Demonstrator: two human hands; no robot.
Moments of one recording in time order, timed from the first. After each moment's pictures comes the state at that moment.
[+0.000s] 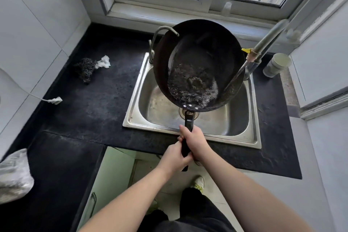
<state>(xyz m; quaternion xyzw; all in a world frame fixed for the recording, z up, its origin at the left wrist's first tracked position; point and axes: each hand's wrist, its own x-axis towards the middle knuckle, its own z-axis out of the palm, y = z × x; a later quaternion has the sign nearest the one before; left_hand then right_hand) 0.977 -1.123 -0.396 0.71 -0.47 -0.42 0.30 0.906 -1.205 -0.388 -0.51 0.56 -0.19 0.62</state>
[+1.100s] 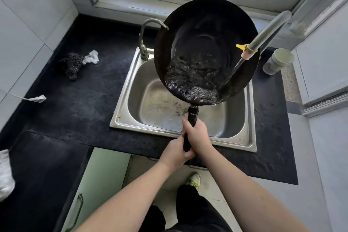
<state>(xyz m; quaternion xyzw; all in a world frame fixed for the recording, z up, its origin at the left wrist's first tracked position) 0.949 -1.165 -0.401 0.71 -0.47 -0.43 0.30 0.879 -1.246 -0.390 -0.57 0.59 -0.20 0.53</state>
